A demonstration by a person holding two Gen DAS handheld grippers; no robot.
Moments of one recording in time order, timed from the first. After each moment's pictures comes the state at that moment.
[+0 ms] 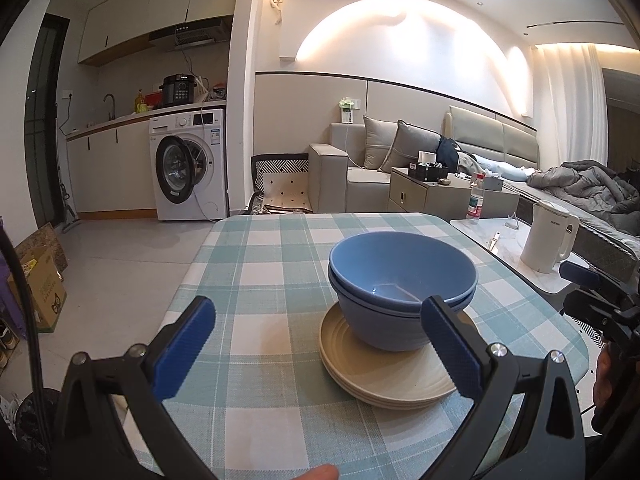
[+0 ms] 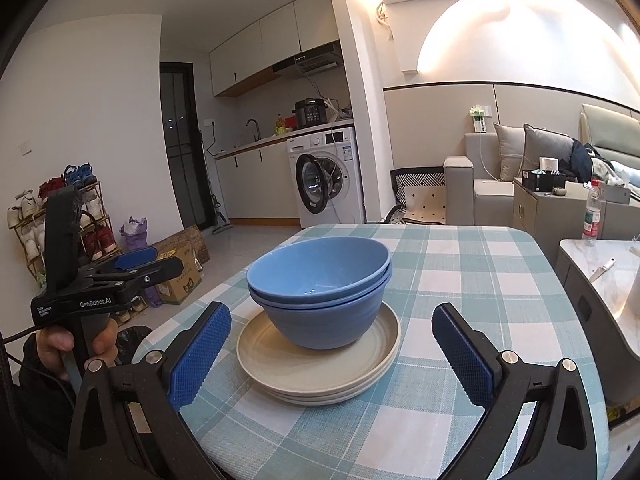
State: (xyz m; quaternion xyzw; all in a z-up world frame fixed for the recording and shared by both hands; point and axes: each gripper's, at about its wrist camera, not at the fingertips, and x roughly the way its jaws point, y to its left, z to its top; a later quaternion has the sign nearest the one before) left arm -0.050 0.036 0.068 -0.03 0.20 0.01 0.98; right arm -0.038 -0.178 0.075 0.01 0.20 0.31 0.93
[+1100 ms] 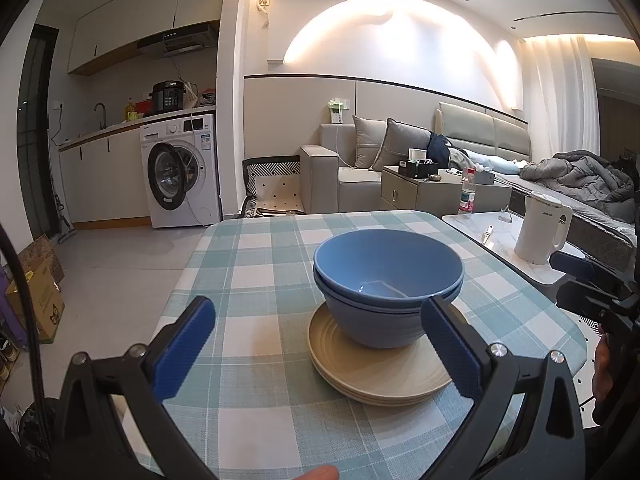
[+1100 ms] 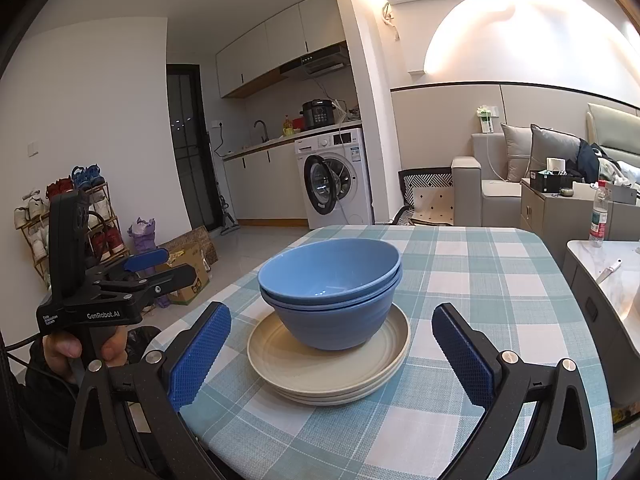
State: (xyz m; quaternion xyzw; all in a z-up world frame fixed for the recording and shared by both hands) left arm -0.053 0.022 0.069 -0.01 0.20 -0.01 0.98; right arm -0.041 -0.175 0.077 0.01 0.20 0.32 0.93
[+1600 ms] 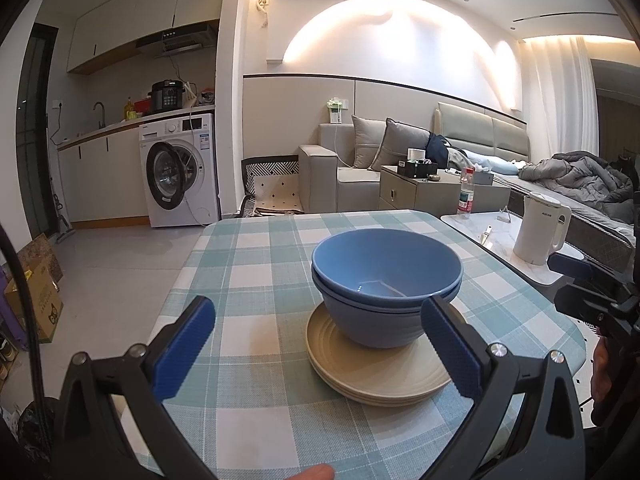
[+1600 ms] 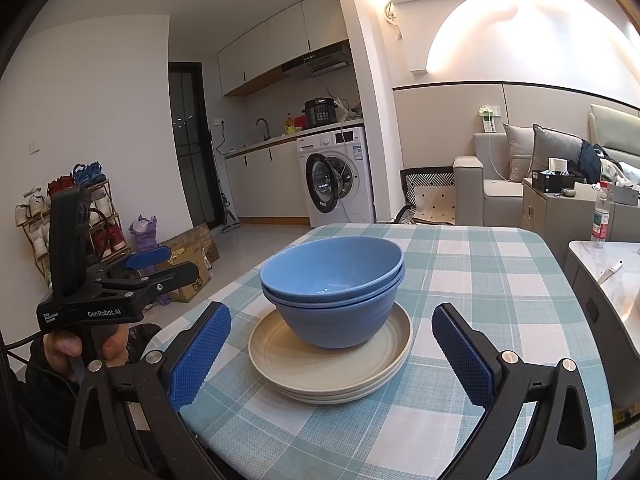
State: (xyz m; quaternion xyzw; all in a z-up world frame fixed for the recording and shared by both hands) left arm -0.053 0.021 0.069 -0.01 0.20 -0.01 0.98; right arm -0.041 -0.172 0.076 0.01 0.20 0.32 0.92
